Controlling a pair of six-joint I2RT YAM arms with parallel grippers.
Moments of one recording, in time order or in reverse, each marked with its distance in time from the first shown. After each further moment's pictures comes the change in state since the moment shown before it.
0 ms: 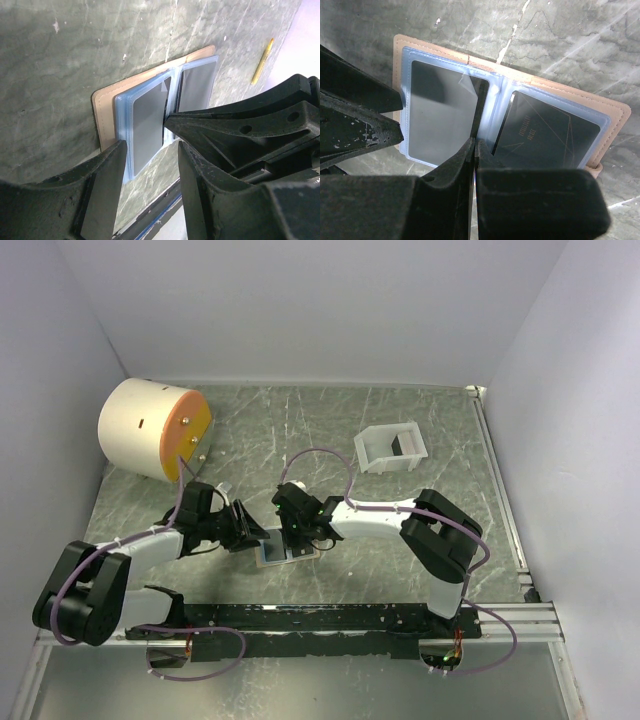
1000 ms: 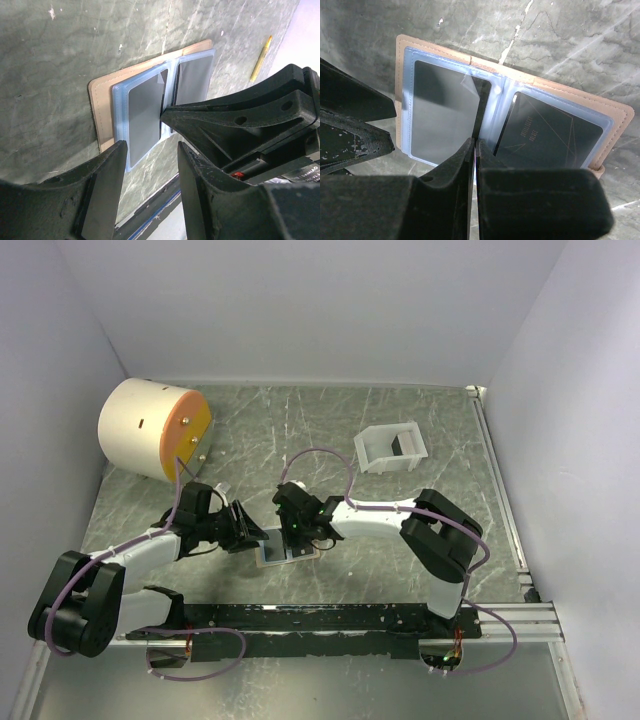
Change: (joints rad) left arm 0.000 -0.053 0.000 -0.050 -0.001 0.000; right arm -0.004 0.000 -0.004 0.011 -0.016 0.000
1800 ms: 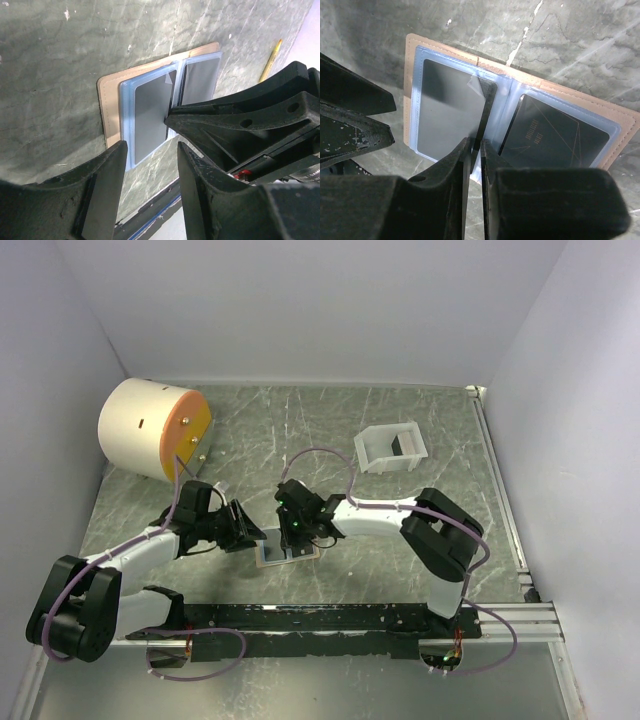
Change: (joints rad) left arm 0.000 -0.025 0.031 -0.090 -0.041 0.026; right arm -0.020 -0.004 -0.010 0.029 -0.071 -0.001
